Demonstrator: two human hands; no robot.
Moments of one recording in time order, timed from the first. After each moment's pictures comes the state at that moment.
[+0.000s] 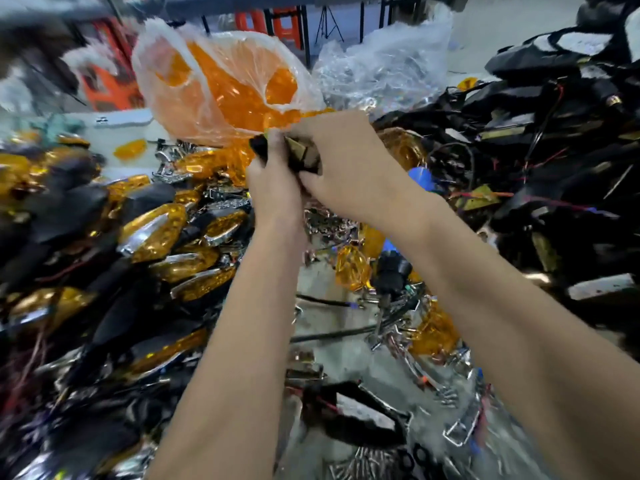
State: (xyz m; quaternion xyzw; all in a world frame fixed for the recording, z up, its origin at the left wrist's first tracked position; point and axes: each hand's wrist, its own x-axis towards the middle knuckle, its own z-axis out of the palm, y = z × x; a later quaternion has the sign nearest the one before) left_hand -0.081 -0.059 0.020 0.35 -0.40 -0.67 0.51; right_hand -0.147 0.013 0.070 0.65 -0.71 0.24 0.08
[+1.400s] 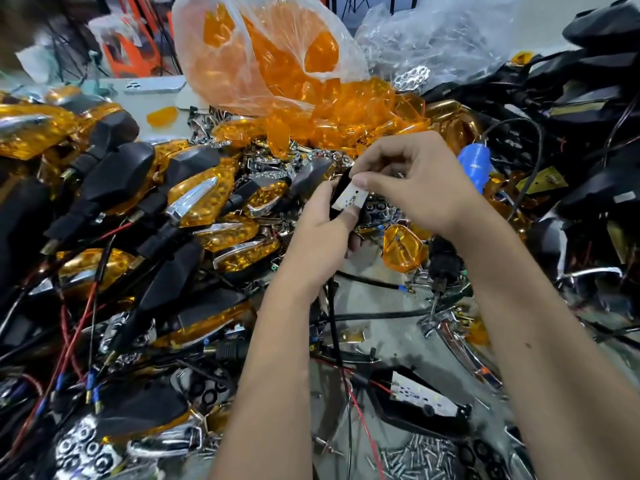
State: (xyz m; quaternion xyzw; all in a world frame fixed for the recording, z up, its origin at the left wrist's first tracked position) left_hand -0.010 -0.044 -0.043 0.31 -0.67 -0.61 0.28; right_hand -0.169 0.017 -0.005 0.58 -0.65 0.47 -0.14
